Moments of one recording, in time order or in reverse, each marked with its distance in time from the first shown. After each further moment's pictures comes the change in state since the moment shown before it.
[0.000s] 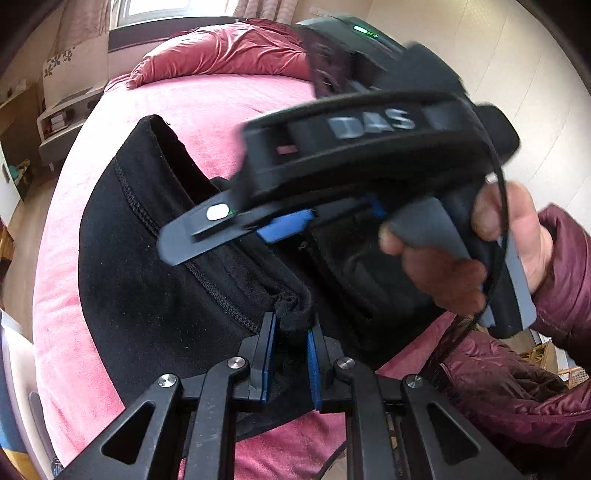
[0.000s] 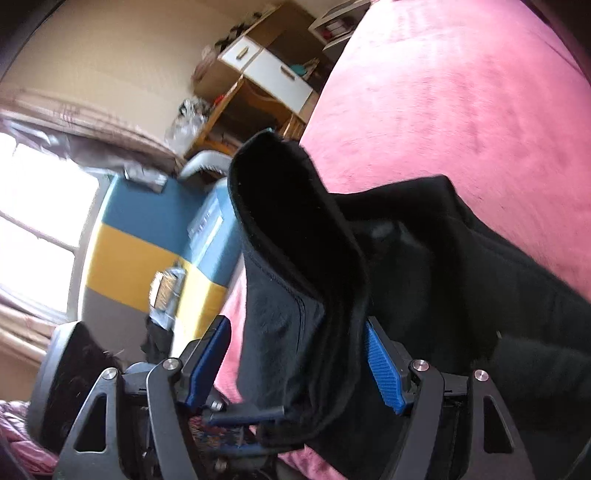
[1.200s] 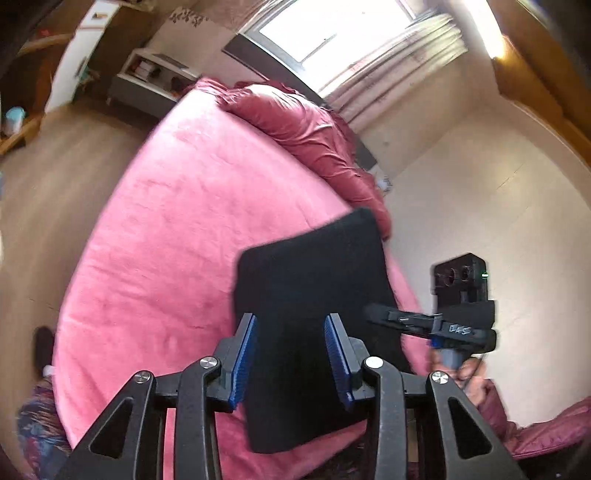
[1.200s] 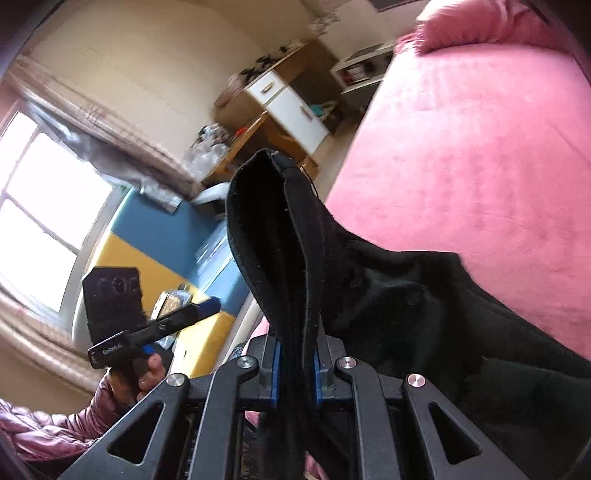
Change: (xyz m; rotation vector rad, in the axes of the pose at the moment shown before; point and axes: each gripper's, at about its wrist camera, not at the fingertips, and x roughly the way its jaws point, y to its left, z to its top) left arm -0.124 0.158 -0.018 -0.521 -0.329 -0.198; right arm -0.063 0.062 0.000 -0.059 -0.175 -0.026
